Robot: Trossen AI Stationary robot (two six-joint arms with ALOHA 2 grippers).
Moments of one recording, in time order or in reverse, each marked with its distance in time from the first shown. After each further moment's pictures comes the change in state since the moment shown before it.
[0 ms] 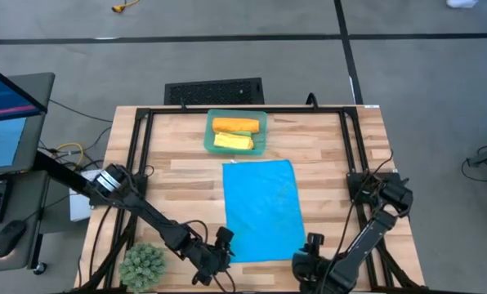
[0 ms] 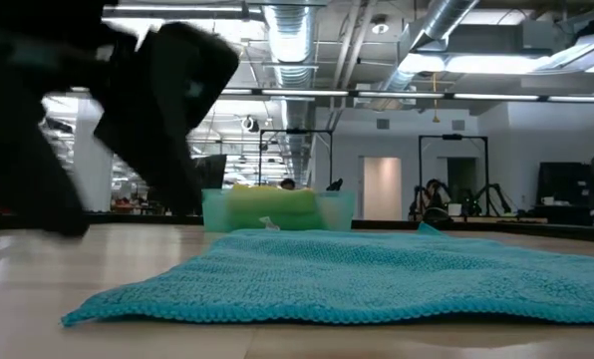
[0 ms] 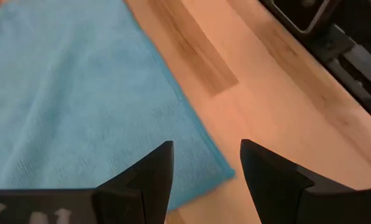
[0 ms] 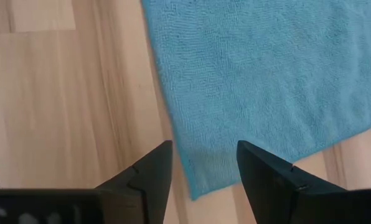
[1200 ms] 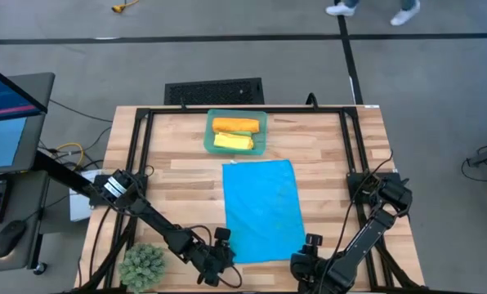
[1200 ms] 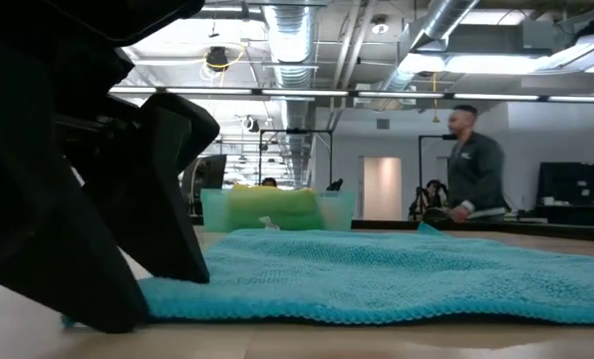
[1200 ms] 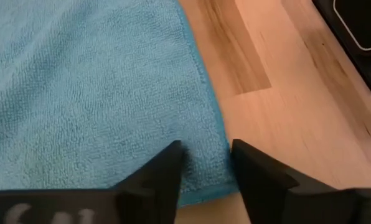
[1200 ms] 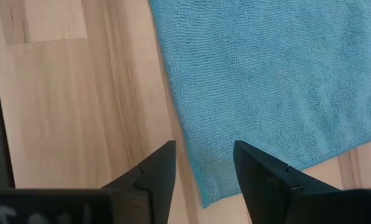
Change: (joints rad) left arm 0.007 0.104 0.007 0.021 -0.085 -0.289; right arm -0.014 0.000 0.000 0.038 -0.025 -0.008
